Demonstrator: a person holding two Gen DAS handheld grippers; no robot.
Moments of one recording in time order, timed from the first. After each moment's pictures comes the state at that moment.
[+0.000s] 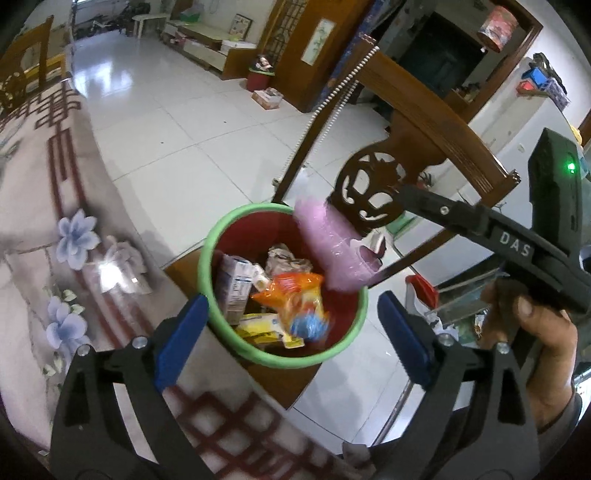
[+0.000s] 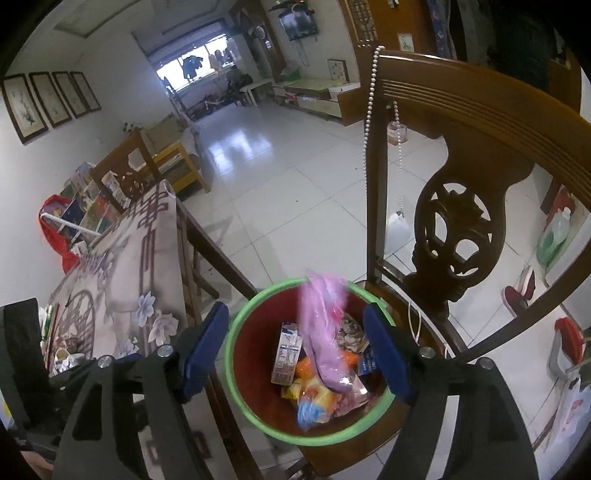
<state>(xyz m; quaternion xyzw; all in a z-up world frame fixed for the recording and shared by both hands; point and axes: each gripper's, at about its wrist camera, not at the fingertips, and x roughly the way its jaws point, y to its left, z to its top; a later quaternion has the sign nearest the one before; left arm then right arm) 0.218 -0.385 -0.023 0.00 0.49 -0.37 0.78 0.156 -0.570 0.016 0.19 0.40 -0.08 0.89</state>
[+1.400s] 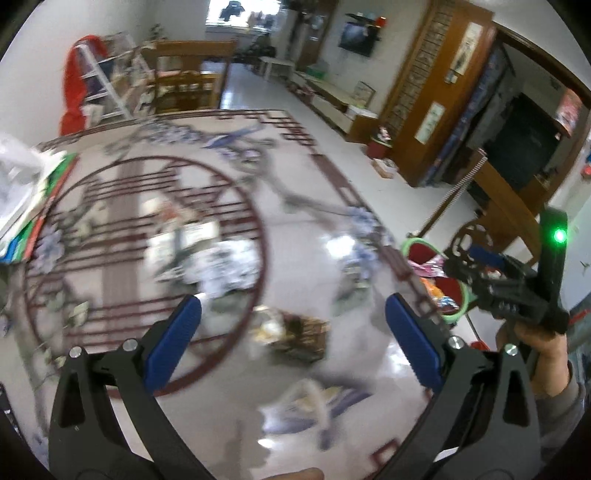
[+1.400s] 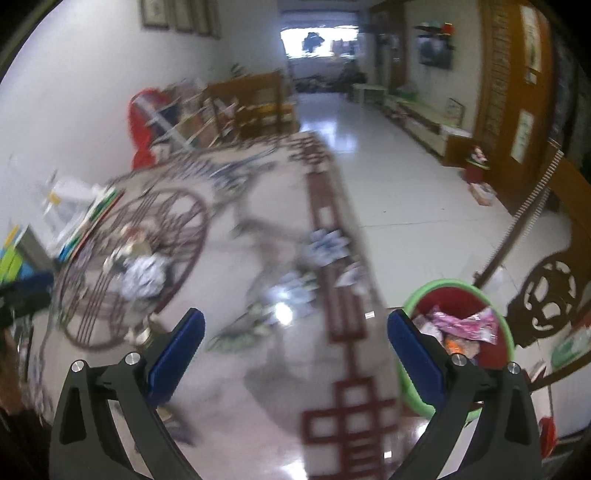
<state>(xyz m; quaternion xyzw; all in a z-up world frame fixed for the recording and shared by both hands) 0.139 -0.052 0.039 -0.07 0.43 -0.16 0.89 0.150 -0.295 0.023 0.00 0.41 0.08 0.91</state>
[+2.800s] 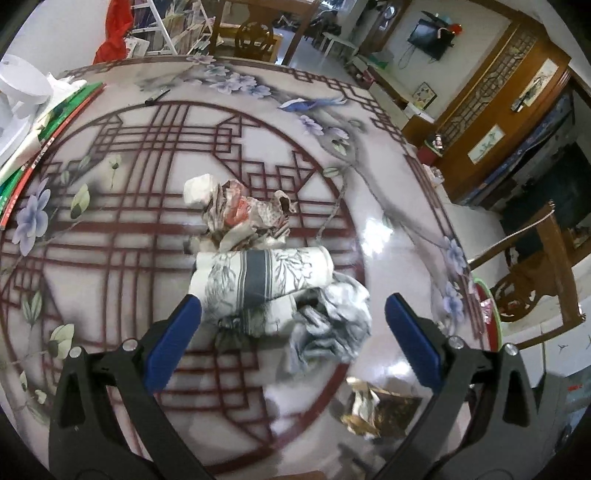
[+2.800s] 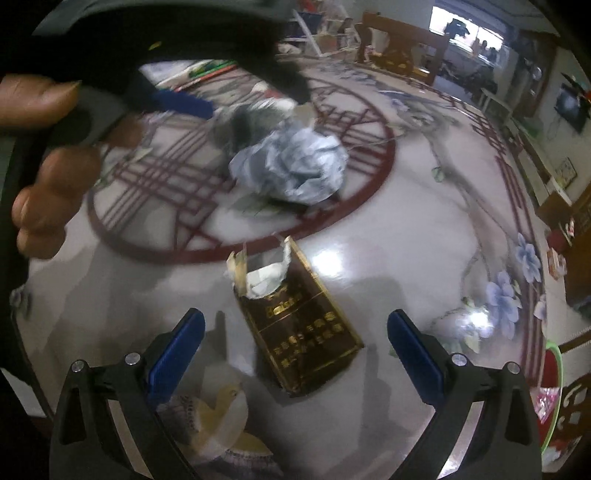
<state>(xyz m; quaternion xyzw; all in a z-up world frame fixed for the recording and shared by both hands) 0.252 -0.006 -0.044 -0.13 0.49 -0.08 0.86 0.163 -0.127 -0.087 -0.17 0.48 0.26 0.82</state>
